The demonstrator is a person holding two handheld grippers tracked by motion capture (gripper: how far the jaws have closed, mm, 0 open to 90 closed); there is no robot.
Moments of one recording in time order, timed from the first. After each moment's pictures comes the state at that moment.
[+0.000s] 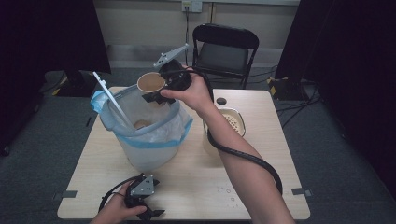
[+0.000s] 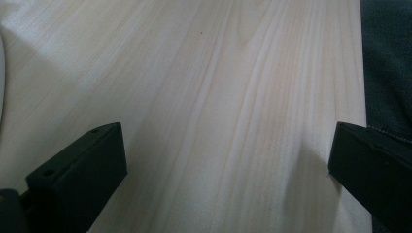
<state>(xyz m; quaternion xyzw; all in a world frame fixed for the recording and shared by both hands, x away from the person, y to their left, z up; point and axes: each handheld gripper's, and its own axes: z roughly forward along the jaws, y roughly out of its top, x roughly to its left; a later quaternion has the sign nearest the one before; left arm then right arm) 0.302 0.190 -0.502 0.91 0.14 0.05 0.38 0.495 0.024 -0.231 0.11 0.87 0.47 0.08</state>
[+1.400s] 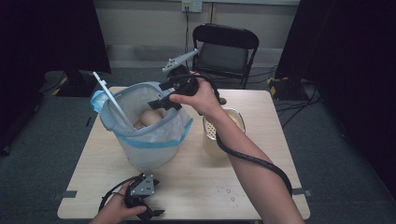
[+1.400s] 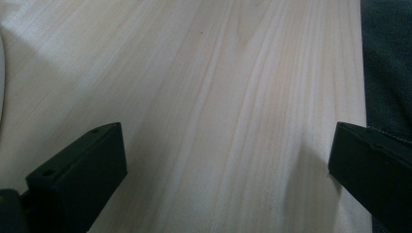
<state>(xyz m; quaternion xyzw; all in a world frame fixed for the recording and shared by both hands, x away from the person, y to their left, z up) 0.302 0.190 -0.501 0.91 0.14 0.05 0.38 0.489 0.003 -0.242 0.12 0.87 0.48 0.03</state>
